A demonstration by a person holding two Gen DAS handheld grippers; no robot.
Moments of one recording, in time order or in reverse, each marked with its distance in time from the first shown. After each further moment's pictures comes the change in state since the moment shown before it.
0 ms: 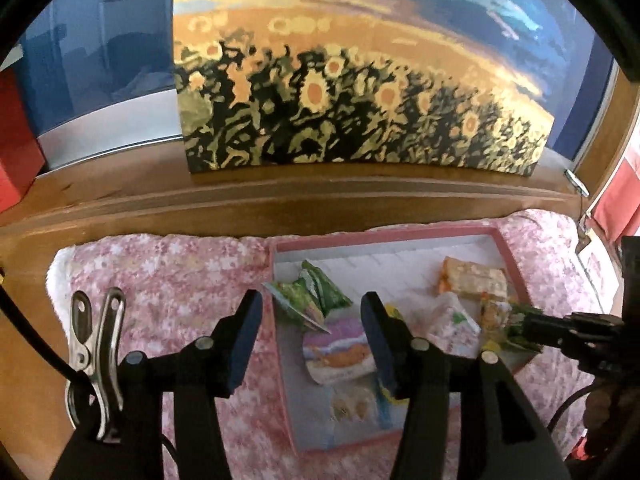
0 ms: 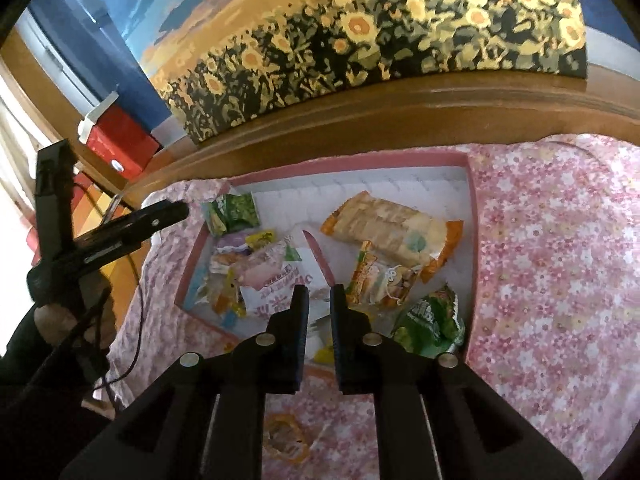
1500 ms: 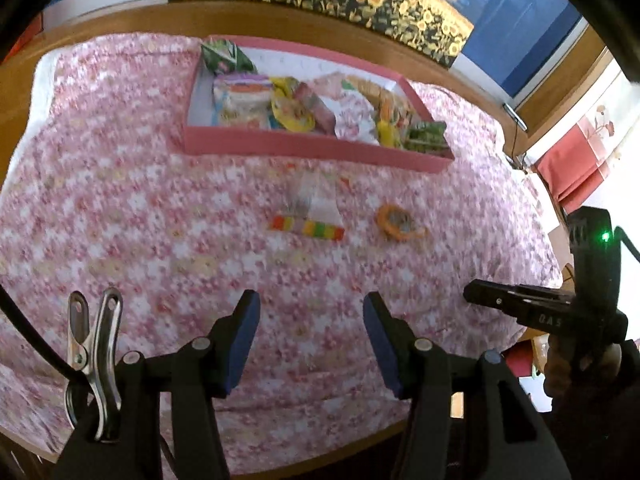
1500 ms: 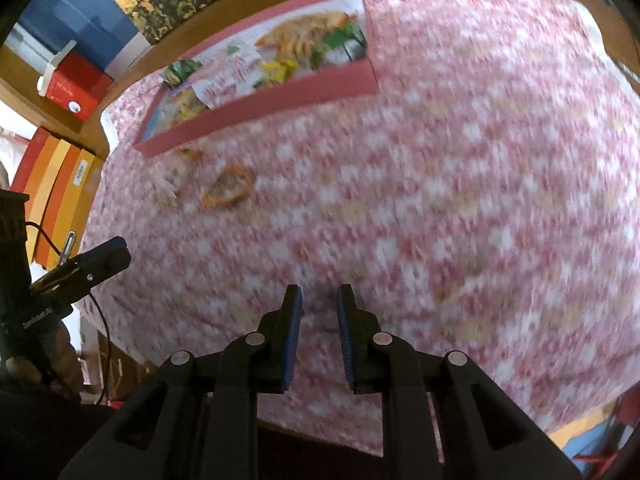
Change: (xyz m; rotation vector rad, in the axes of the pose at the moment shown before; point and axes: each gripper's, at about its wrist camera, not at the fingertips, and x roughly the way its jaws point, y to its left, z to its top) left arm -0.047 -0.041 -0.188 -0.067 0.219 -0.219; right arm -0.037 -0.010 -0.170 0.150 0.212 -0.157
